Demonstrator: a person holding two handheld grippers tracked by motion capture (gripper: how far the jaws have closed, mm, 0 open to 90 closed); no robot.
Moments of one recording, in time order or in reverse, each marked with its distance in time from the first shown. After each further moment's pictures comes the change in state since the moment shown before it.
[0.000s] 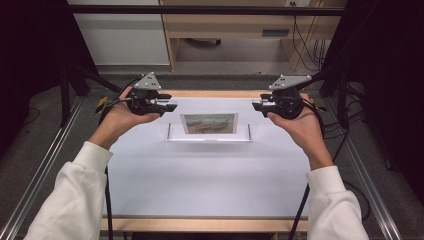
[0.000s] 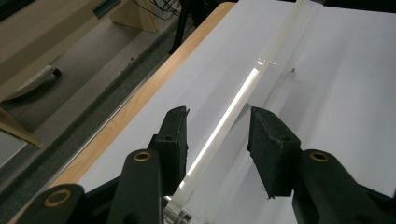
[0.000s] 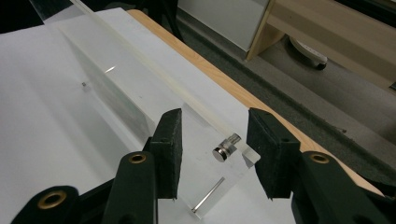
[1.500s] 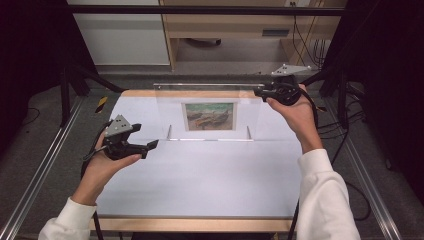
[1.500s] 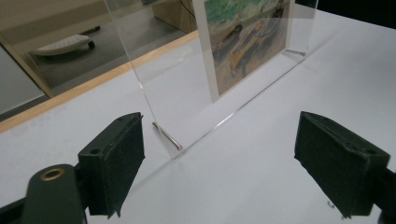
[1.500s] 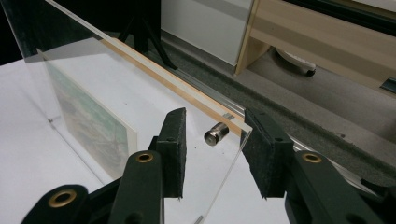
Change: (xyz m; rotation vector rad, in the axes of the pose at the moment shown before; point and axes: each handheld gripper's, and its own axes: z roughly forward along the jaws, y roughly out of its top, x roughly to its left) left arm -0.060 -0.109 -0.037 -0.085 0.139 -0.244; right arm -0.039 0.001 0.035 -0.083 -0.034 0.098
